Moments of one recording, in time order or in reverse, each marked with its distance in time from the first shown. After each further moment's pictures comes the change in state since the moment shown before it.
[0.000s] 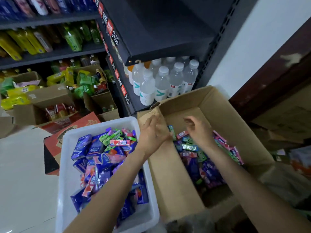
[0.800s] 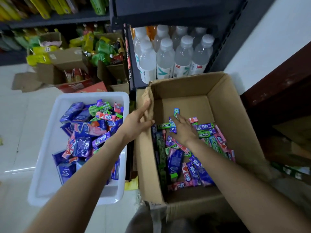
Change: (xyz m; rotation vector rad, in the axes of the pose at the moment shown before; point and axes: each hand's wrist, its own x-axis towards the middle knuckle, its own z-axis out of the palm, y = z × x) left_hand 0.001 -0.006 0.034 -0.167 -0.019 -0.264; right_hand 0.032 0.089 0.044 -0.436 -0.567 -0.133
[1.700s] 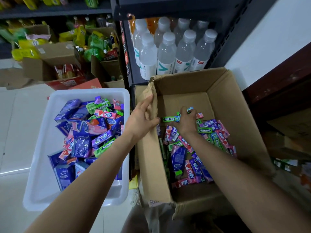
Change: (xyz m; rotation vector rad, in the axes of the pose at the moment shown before) left_hand -0.001 0.005 0.008 0.049 0.153 0.043; right_hand 0.019 -0.011 0.010 0.216 0.244 0.265
